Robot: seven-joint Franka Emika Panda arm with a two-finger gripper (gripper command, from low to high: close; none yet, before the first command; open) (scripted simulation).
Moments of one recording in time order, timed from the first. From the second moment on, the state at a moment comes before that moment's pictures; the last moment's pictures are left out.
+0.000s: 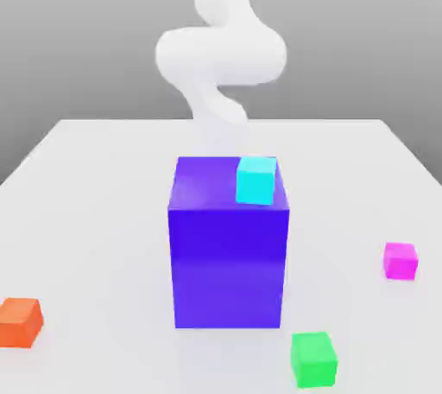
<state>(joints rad) 0.07 -0.75 -0.01 -2.32 0.00 2.33 0.69</state>
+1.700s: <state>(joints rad) 0.93 0.29 0.00 -2.67 -0.01 2.96 -1.25</state>
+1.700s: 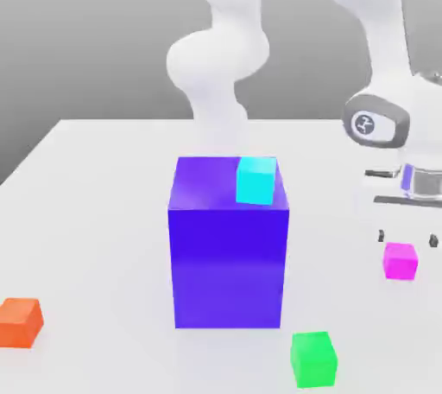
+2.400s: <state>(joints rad) 0.82 0.12 -0.16 -2.61 0.04 2.73 -1.00</state>
